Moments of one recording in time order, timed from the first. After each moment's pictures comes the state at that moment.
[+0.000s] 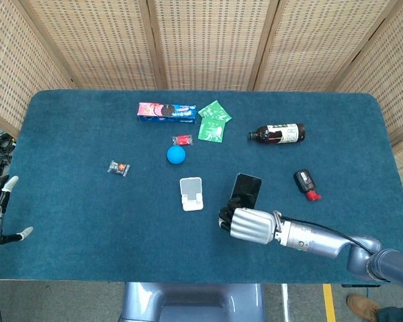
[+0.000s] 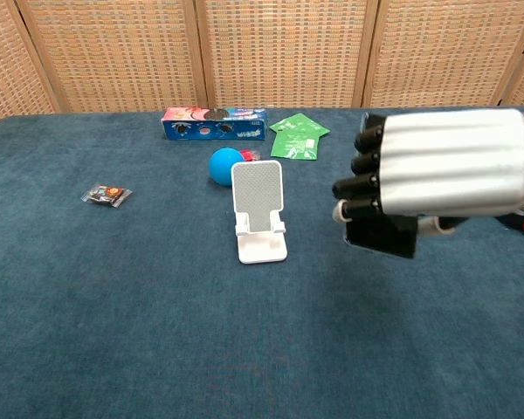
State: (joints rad) left arm -0.13 -1.06 -0.08 -1.73 1.31 1.38 0.11; right arm 0.90 -1.32 -0.10 -1.25 -2.15 1.22 -0.45
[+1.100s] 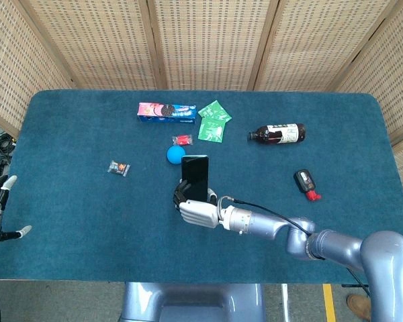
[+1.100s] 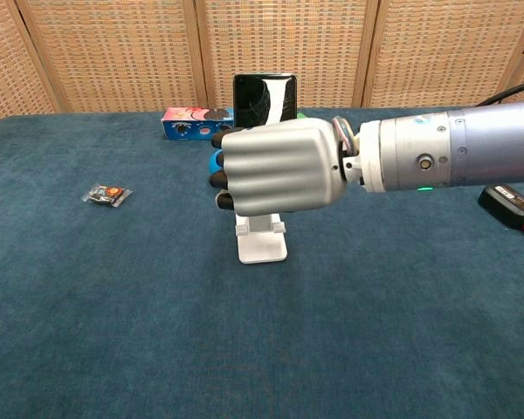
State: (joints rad) left arm -0.15 -1.07 -0.09 -1.69 1.25 1.31 0.10; right arm 1.08 -1.55 0.12 -1.22 -2.04 0.81 -0.97
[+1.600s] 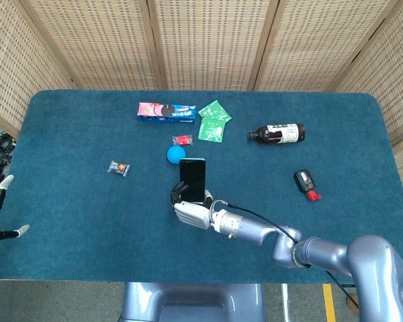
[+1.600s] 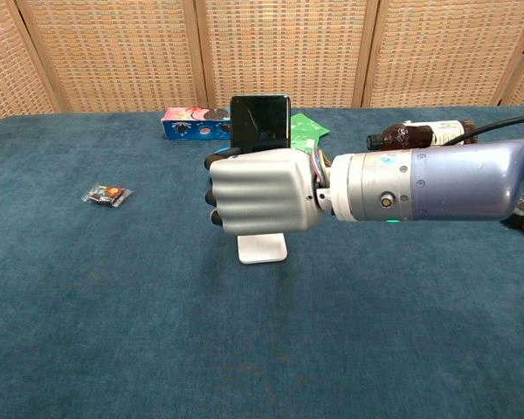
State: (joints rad) left arm -0.16 -1.06 -0.09 -1.68 1.23 1.30 0.07; right arm 1.06 -1.66 0.15 -1.20 -1.92 0.72 -1.16
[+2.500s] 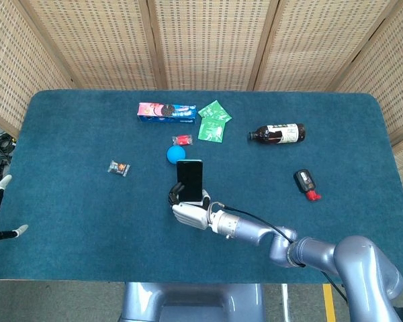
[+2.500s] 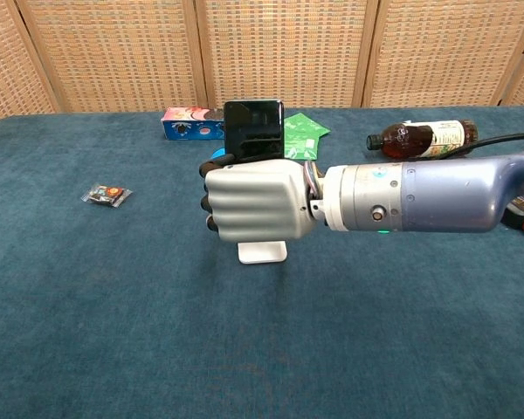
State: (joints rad) left arm -0.15 -1.06 -0.09 -1.67 1.23 1.30 0.06; right arm 1.08 -1.72 0.10 -1.10 -1.91 0.79 -1.15
